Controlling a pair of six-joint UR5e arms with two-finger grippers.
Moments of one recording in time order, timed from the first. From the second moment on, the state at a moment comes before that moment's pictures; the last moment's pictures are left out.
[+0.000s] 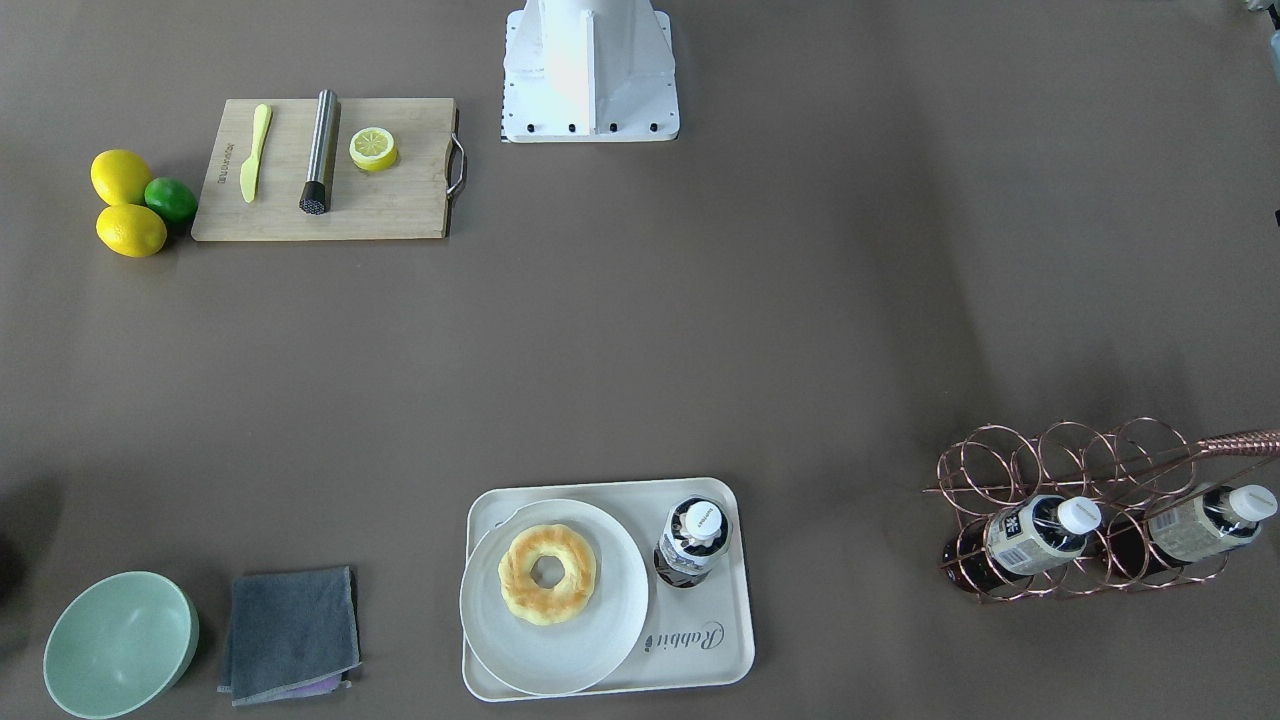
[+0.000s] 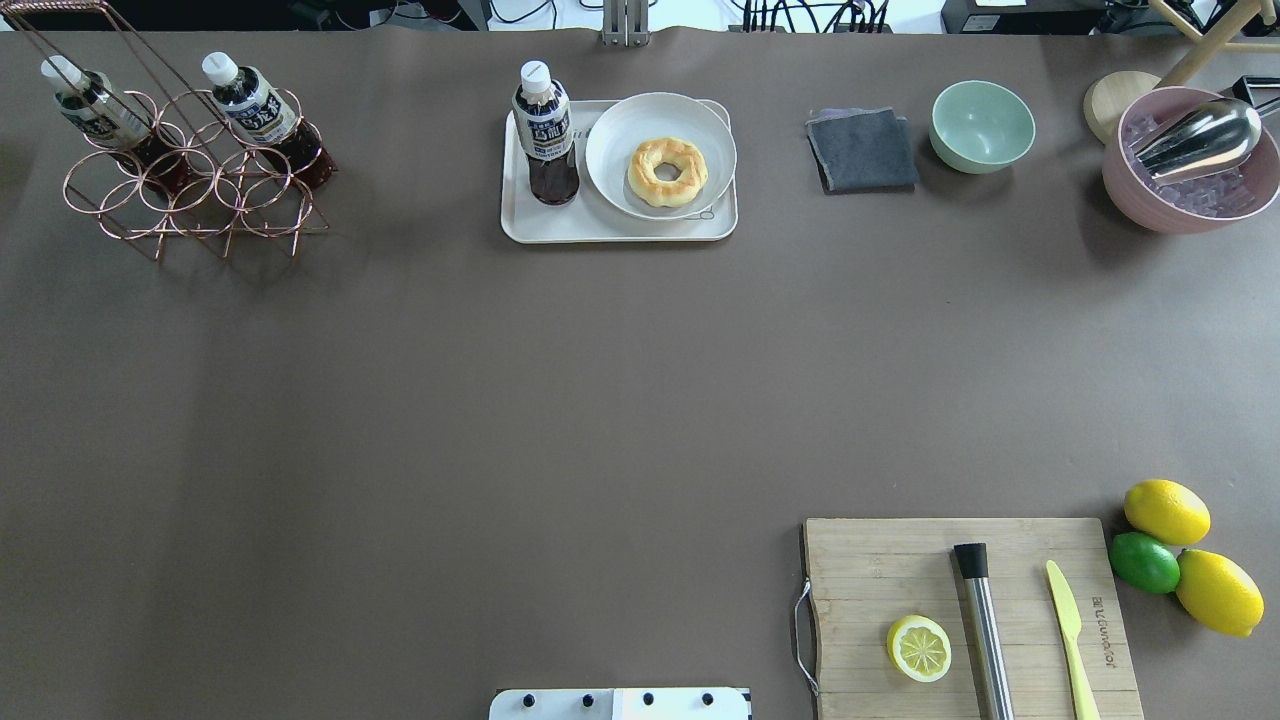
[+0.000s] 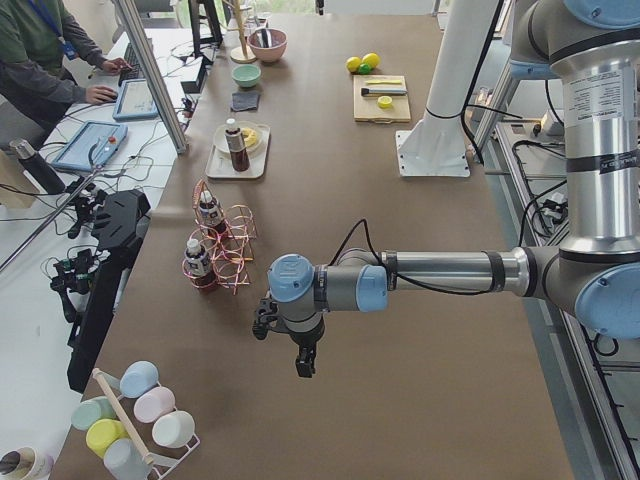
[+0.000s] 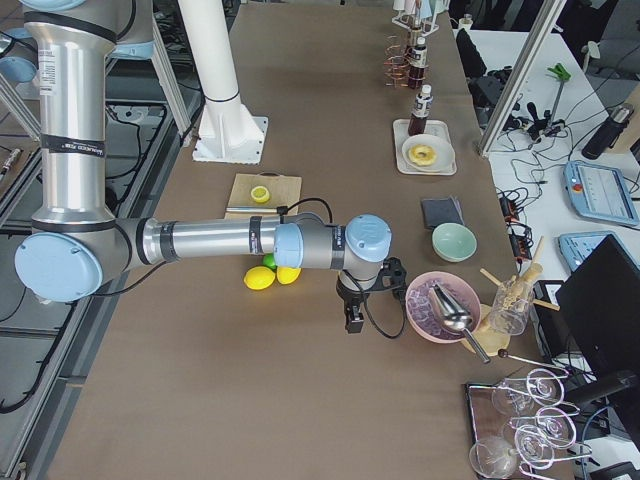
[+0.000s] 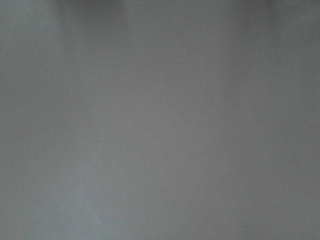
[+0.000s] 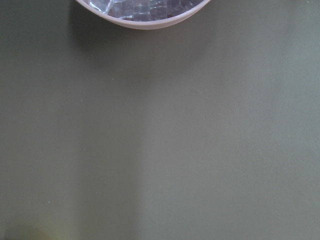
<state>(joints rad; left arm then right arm) -1.50 -1.42 -1.68 -1.55 -2.29 0.10 1.50 -1.63 1.73 -1.66 2.35 -0.11</state>
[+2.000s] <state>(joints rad) -1.50 -1.42 -1.69 -1.55 -2.29 0.10 1.50 -1.63 1.71 -1.67 2.24 -0.11</state>
